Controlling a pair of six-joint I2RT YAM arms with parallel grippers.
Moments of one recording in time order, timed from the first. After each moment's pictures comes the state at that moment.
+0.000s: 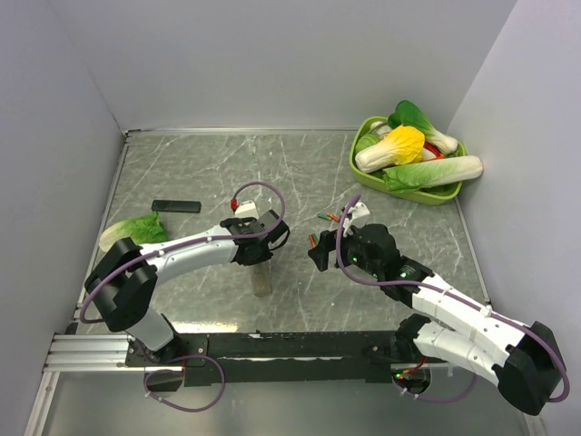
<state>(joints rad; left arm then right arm) -0.88 1.57 1.04 -0.68 -0.47 -1.12 0.71 0.89 0.52 -0.07 0.01 0.39</state>
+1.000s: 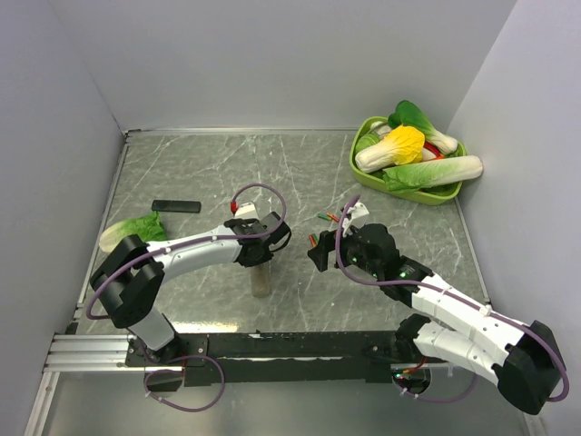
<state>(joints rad) -0.88 1.60 1.03 -0.68 -0.48 -1.17 0.71 0.89 0.52 -0.07 0.01 0.38</state>
